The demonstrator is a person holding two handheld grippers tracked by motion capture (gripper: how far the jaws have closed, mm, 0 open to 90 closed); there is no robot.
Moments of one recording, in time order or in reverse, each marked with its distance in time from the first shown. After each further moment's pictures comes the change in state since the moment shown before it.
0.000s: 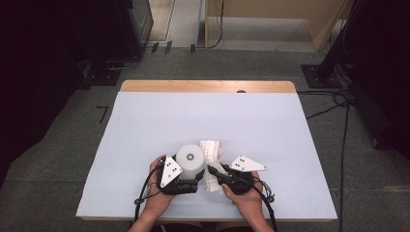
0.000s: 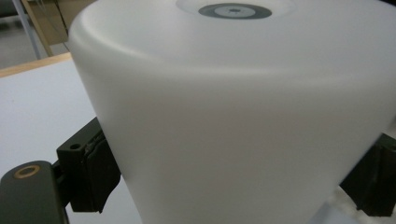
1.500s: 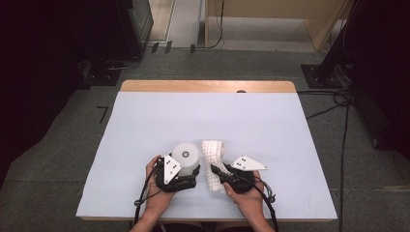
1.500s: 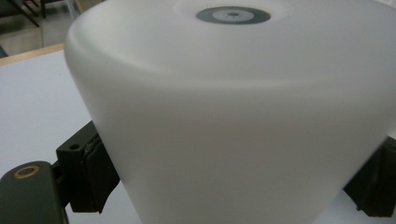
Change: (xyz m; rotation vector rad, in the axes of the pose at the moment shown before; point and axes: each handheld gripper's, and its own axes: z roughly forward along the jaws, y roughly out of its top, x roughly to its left) left arm 0.009 -0.005 0.003 0.026 0.123 -0.049; right arm -0.011 -0.012 0.006 0.032 -0.049 0.020
